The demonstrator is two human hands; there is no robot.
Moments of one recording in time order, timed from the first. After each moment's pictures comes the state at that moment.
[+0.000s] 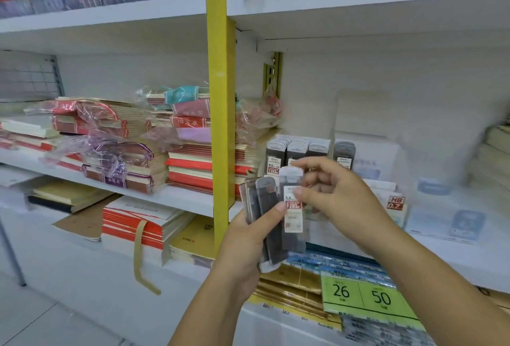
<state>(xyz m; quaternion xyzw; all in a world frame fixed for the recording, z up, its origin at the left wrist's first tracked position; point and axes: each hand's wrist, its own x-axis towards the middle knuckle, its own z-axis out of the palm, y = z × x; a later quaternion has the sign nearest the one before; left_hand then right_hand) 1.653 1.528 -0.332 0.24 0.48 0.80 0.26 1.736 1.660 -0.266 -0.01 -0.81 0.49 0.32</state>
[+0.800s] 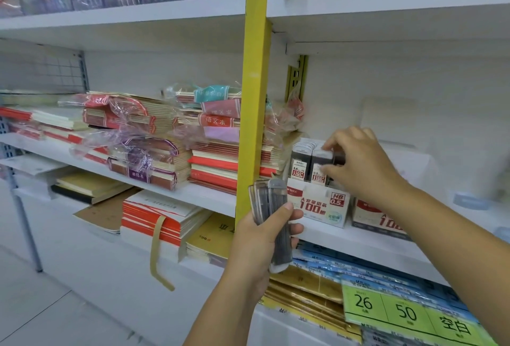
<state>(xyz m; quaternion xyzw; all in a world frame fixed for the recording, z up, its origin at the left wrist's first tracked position) 1.637 1.514 -0.336 0.21 0.49 0.82 0.22 1.683 1.692 -0.229 -0.12 -0.92 0.03 0.36</state>
